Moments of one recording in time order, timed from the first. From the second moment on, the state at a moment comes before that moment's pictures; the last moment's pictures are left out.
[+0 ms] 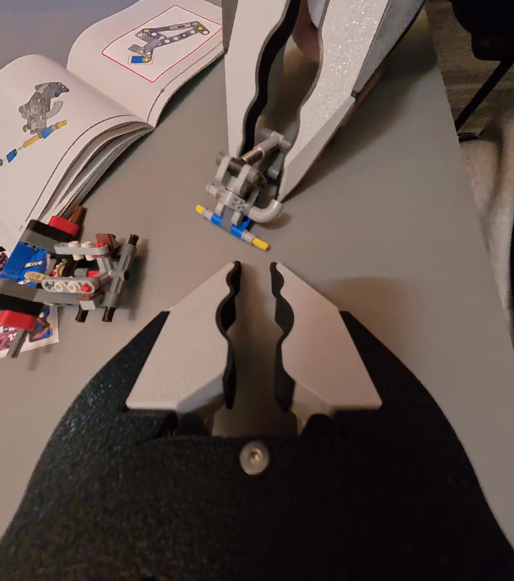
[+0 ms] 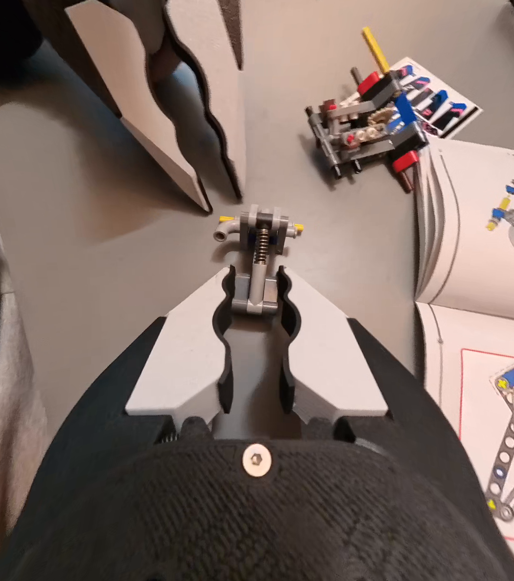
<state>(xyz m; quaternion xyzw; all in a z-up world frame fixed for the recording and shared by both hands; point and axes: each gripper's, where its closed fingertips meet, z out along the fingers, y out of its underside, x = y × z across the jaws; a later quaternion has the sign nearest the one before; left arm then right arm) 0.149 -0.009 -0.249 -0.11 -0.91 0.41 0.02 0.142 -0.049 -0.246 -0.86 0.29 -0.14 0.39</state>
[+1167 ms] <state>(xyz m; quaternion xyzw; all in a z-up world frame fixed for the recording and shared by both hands) 0.126 -0.020 -0.249 -0.17 -0.90 0.40 0.06 0.132 -0.042 -0.247 -0.88 0.24 -0.11 0.40</state>
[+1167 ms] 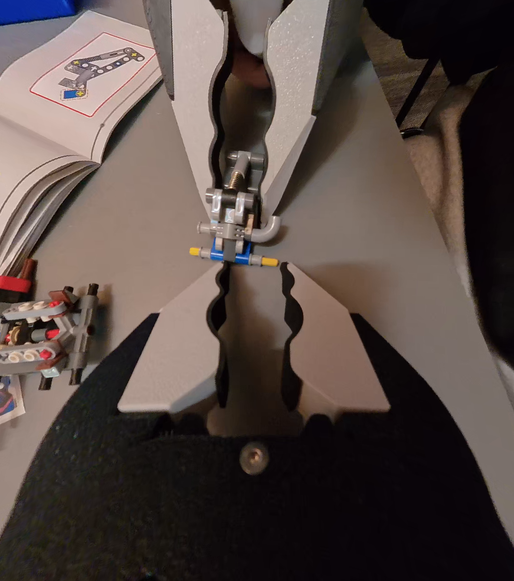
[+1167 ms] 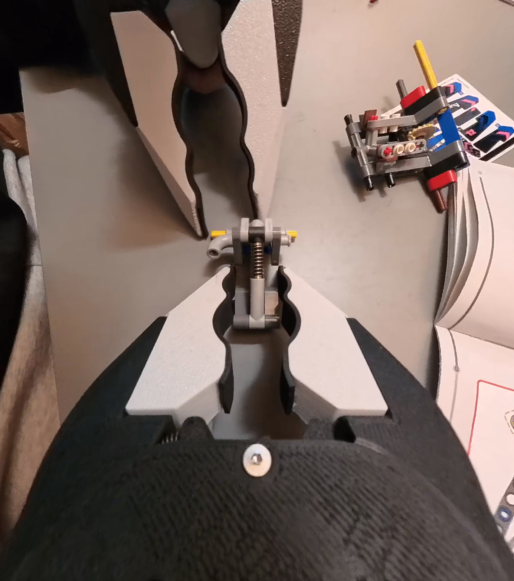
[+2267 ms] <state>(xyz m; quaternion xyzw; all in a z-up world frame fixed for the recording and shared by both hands) 0.132 -0.023 -0.247 -0.19 -0.89 0.41 0.05 0.130 -0.035 -0.247 -0.89 0.21 -0.10 0.40</state>
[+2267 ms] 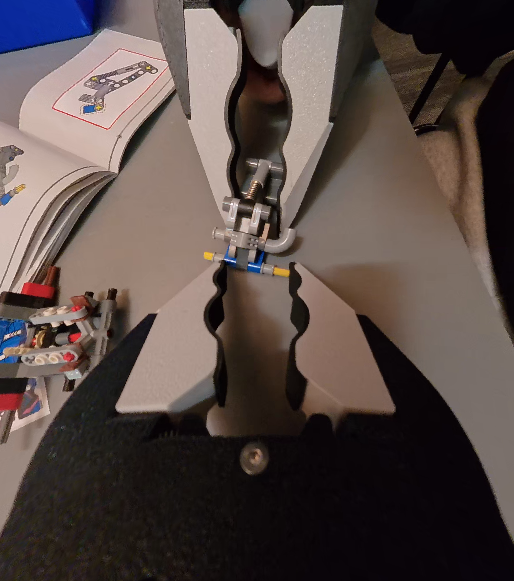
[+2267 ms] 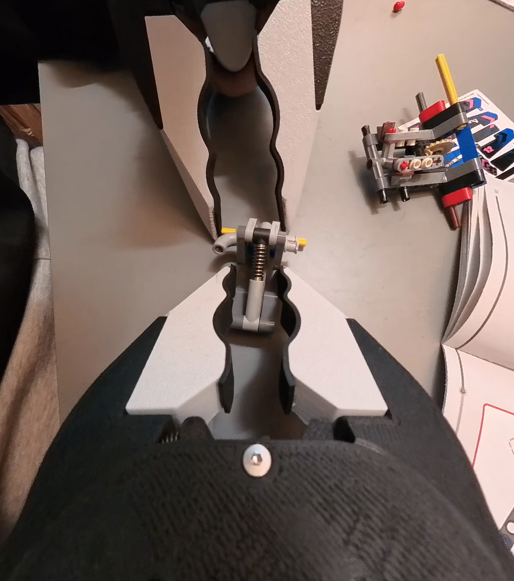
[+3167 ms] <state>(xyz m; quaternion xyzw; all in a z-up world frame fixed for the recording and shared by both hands) 0.139 -0.023 -0.245 -0.23 -0.88 0.43 0.02 0.129 -0.032 -0.247 -0.89 0.18 -0.08 0.41</state>
